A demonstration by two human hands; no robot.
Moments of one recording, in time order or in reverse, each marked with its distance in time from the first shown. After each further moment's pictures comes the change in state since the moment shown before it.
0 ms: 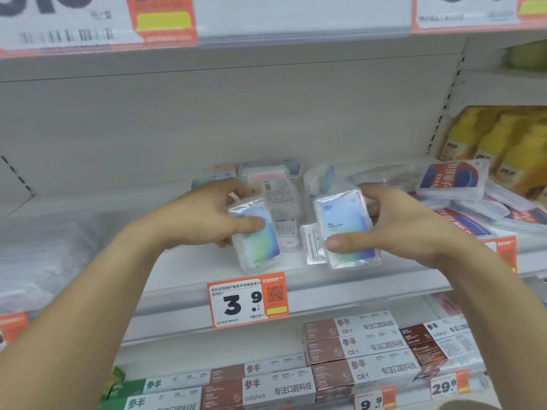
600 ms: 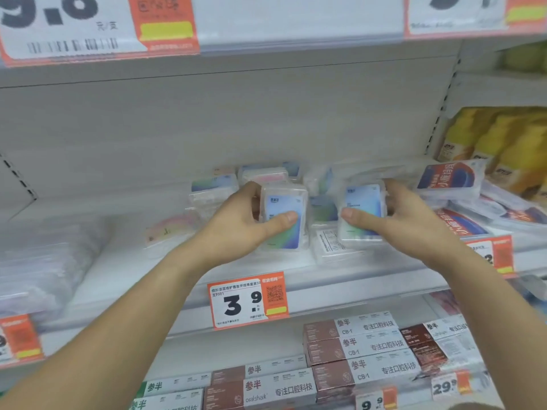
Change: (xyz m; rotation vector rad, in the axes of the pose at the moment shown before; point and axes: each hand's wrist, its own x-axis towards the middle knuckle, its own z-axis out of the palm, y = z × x) left_hand 0.009 0.004 0.044 -0.288 0.156 0.154; right_hand 0.002 0.024 -0.006 -0.101 0.294 0.041
